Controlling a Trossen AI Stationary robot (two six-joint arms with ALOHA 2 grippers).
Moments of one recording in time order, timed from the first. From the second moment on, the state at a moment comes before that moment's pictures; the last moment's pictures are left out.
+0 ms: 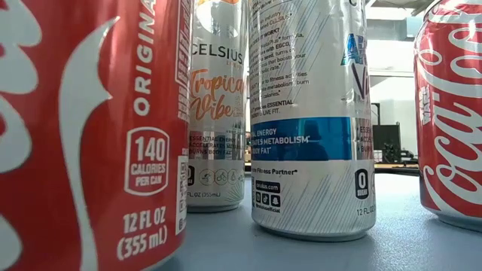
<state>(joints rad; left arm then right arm) -0.53 1.67 1.53 -1.13 0.02 -0.41 0.00 1.33 1.29 -0.69 0.13 -0.11</state>
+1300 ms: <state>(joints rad) -0.67 1.90 1.81 -1.23 -0.01 -0.89 0.00 1.33 1.29 -0.73 0.08 -0.08</state>
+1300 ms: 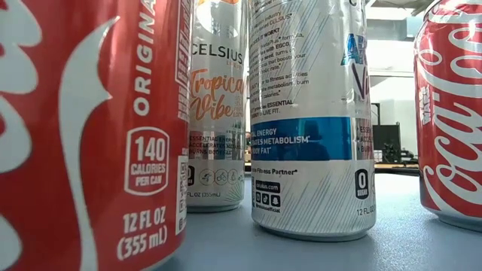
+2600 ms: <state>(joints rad) -0.69 1.89 1.73 -1.19 -0.10 -0.86 0.00 1.33 1.29 -0.72 0.08 -0.09</state>
